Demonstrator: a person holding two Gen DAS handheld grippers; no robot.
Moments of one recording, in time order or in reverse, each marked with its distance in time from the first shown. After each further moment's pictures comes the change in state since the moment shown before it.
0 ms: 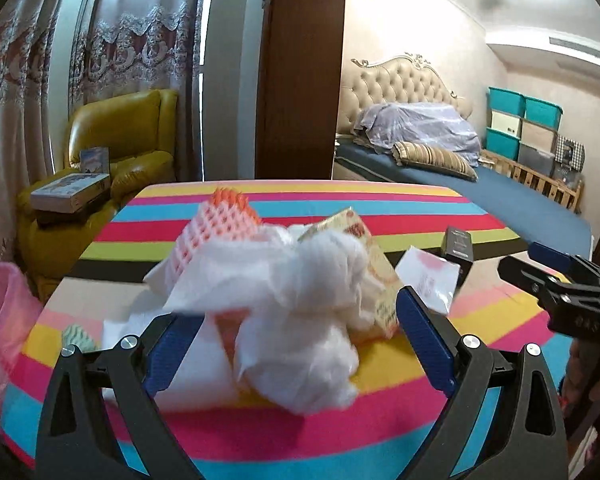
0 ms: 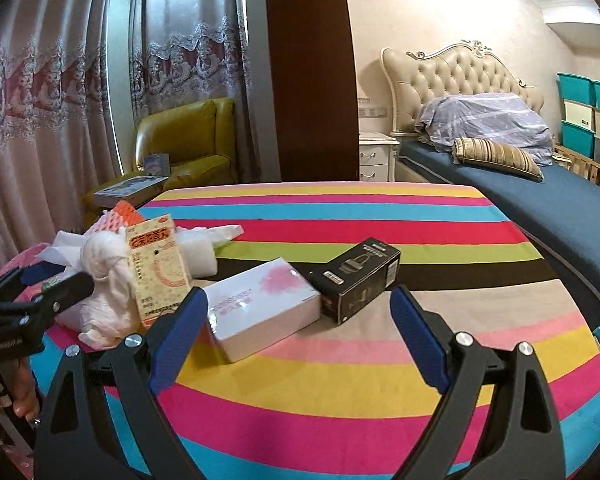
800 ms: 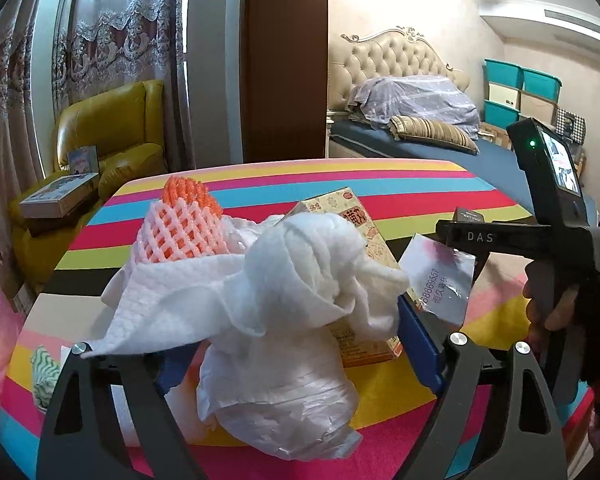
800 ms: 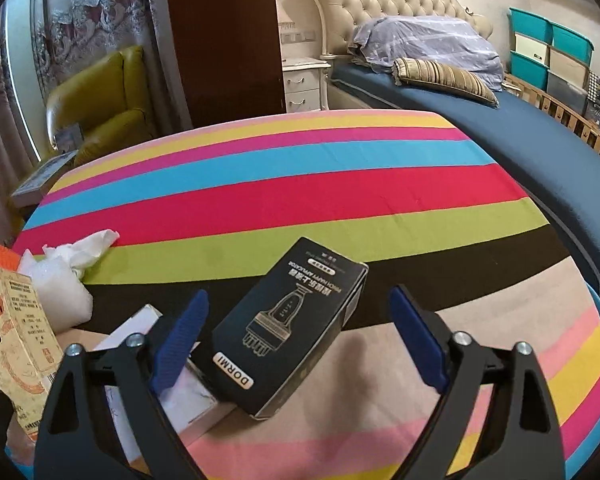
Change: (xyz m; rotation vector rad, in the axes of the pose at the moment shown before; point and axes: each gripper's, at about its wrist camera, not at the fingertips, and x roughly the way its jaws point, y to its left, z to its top) left arm 0.048 -0.019 0.006 0.051 0.072 0.001; right arm 0.145 -0.036 0.028 0.155 0.280 -0.230
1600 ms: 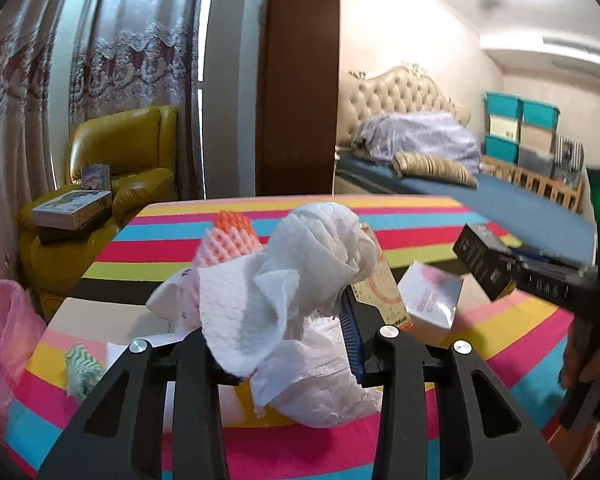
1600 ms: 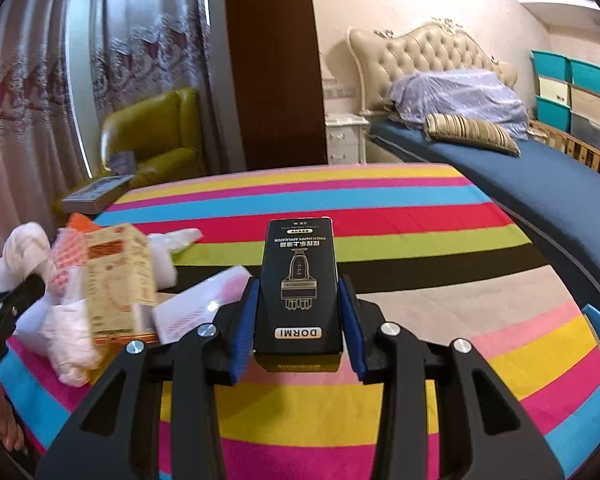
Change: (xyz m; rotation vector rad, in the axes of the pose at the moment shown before) left arm -0.057 0.019 -0.009 -0.047 -0.147 0.005; right arm -0.108 -0.005 -0.058 -0.078 -0.231 0.151
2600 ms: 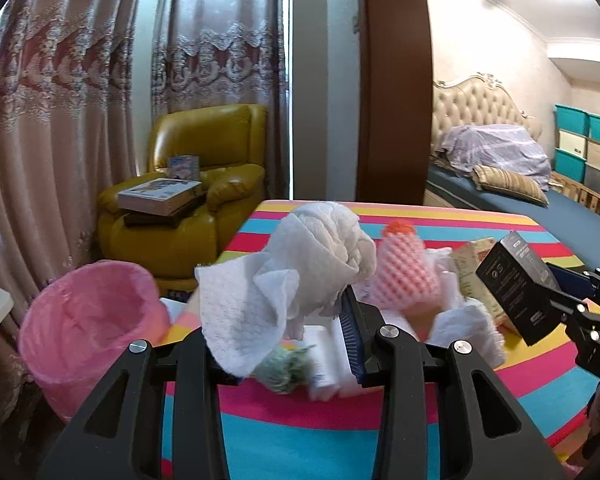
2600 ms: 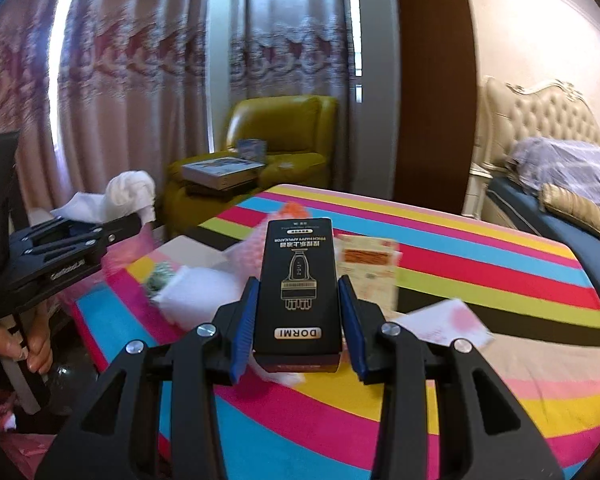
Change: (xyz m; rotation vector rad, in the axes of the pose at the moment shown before) left arm -0.079 0.098 0.004 -0.072 0.006 0.289; right arm -0.061 0.150 -0.002 -0.300 -0.047 0.370
